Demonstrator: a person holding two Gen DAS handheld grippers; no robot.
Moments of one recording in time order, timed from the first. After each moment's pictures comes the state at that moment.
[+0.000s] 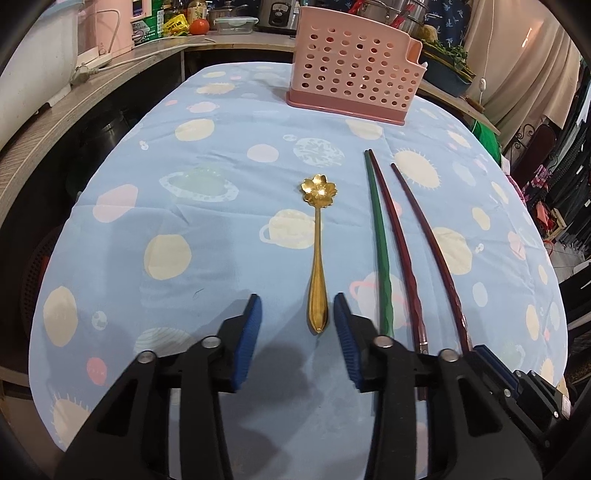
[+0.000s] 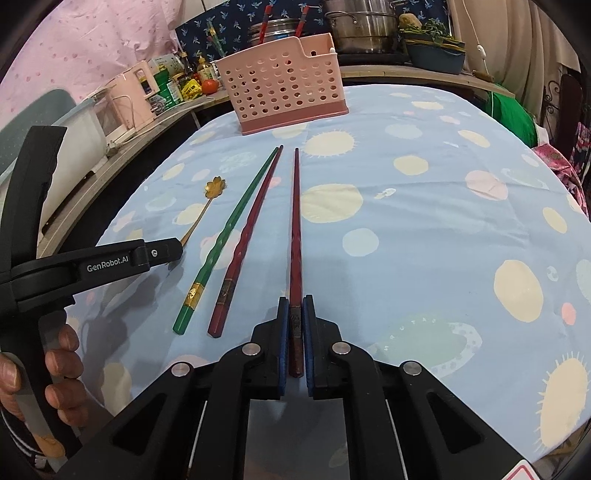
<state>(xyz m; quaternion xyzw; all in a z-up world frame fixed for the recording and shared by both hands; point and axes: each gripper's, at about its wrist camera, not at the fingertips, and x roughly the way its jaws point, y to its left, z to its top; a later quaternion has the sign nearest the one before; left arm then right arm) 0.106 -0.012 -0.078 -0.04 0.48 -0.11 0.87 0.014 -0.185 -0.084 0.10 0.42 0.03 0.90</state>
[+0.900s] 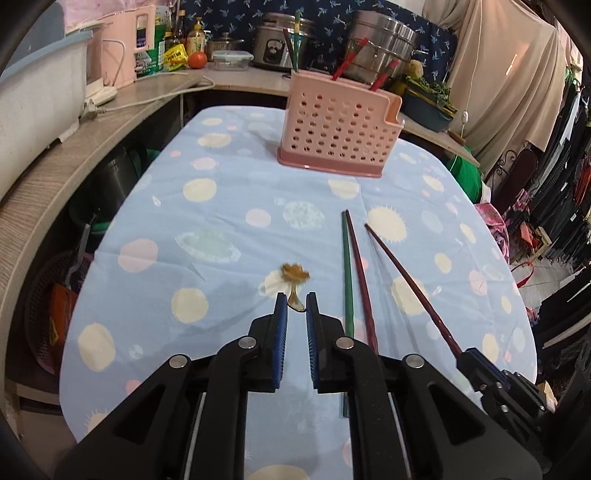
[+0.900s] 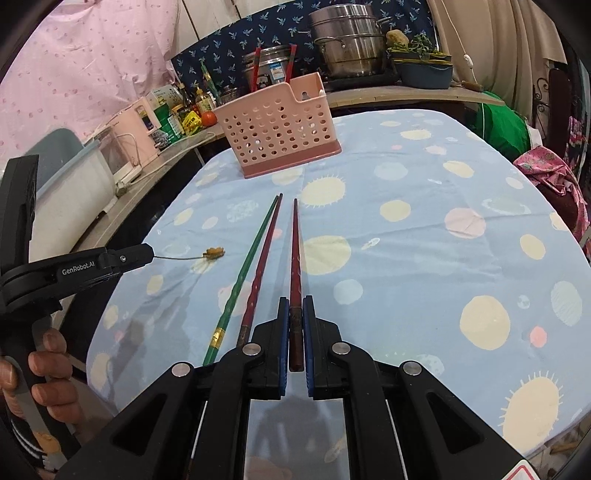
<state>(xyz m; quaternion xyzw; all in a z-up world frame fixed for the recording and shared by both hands) 0.101 0.001 -0.013 -0.06 0.43 -0.12 0.89 0.010 -0.203 -0.037 0.14 0.38 0.03 0.91</state>
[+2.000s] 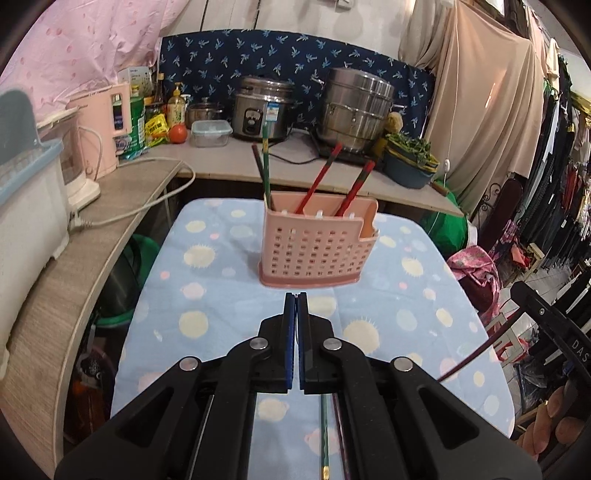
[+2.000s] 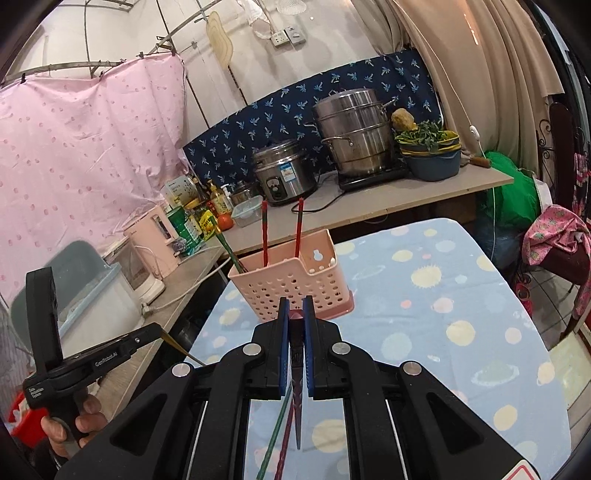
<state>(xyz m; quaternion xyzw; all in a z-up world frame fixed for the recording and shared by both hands) 0.170 -0.012 0.101 -0.05 0.34 -0.15 0.93 0.093 -0.264 0.110 0.18 0.24 0.05 0.95</state>
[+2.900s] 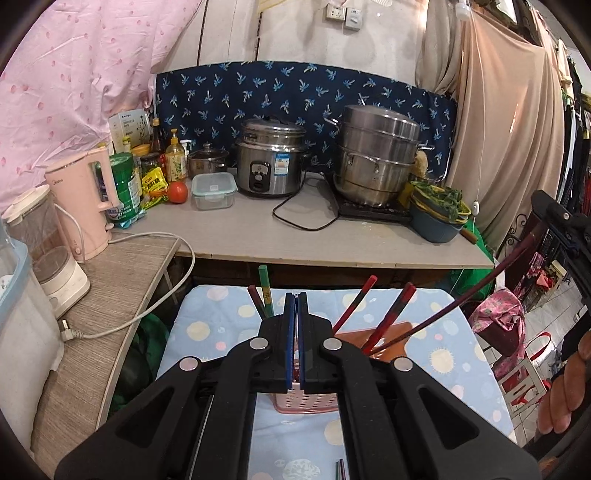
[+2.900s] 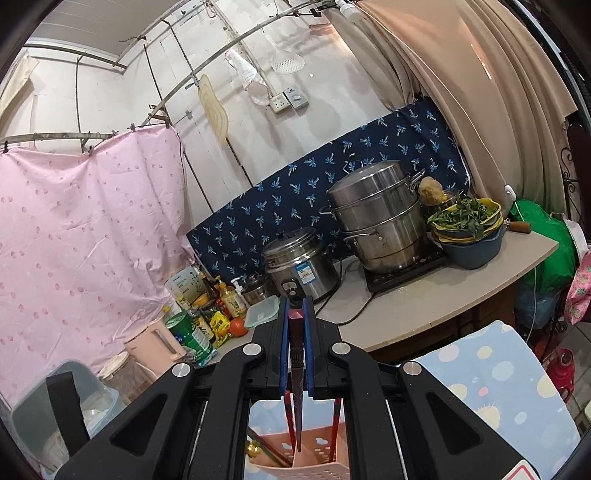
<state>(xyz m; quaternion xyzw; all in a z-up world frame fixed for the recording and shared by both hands) 0.323 -0.040 0.159 -0.03 0.30 -0.11 0.95 0.283 -0.282 0.200 0.22 0.12 0.04 0.97</state>
